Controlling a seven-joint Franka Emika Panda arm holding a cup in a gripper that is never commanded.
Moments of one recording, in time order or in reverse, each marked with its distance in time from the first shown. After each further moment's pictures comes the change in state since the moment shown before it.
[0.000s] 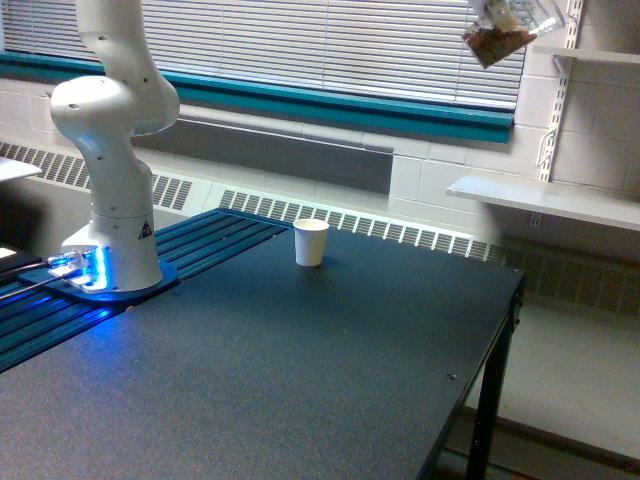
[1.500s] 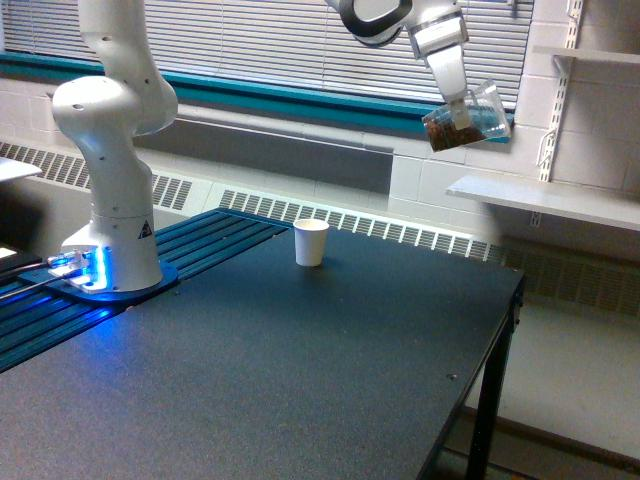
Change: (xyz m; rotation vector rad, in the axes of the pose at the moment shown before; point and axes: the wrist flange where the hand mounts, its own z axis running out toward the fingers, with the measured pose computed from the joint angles) arm -0.122 0.014 0.084 -0.164 -0.231 -0.054
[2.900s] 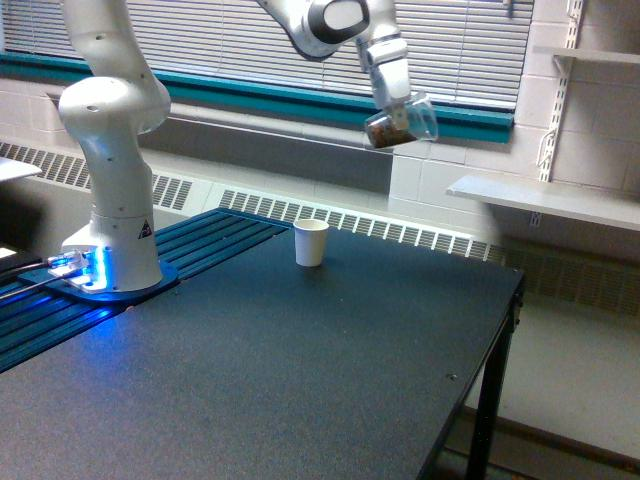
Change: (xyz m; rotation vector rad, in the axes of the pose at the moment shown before) arm -0.203 -0.048 -0.024 -0.051 -0.038 -0.245
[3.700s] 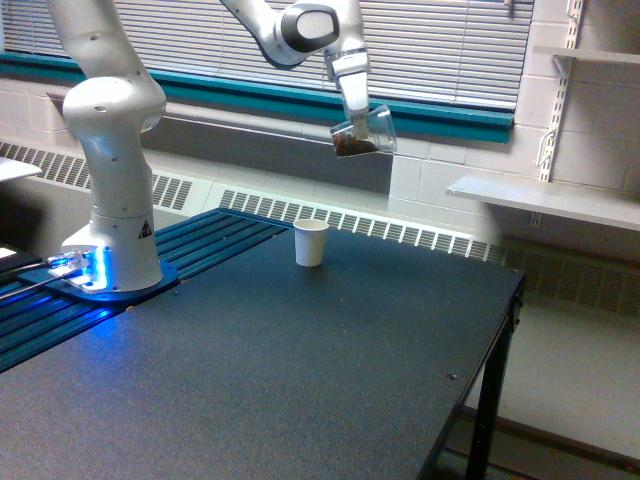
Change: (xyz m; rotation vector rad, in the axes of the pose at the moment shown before) arm -0.078 0.008 0.003 -0.051 -0.035 0.069
